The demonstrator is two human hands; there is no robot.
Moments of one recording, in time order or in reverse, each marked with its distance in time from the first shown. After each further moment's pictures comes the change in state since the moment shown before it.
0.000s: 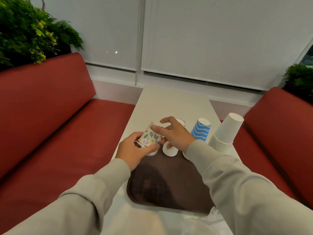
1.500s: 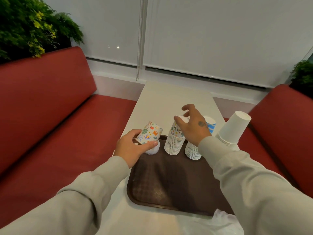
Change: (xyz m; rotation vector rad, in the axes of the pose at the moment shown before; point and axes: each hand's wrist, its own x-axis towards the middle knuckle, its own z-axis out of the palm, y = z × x) left_hand 0.016 -0.018 0.000 0.006 0.016 -0.049; right_hand 0.021 0.024 -0.034 -0.318 0.361 -0.136
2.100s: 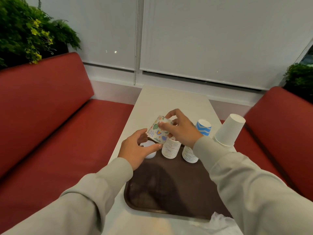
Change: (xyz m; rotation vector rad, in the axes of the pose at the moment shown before) left_hand 0.000 0.023 0.013 -0.030 -0.066 0.032; right_hand -0.004 -0.023 -0.005 0.278 -0.270 0.048
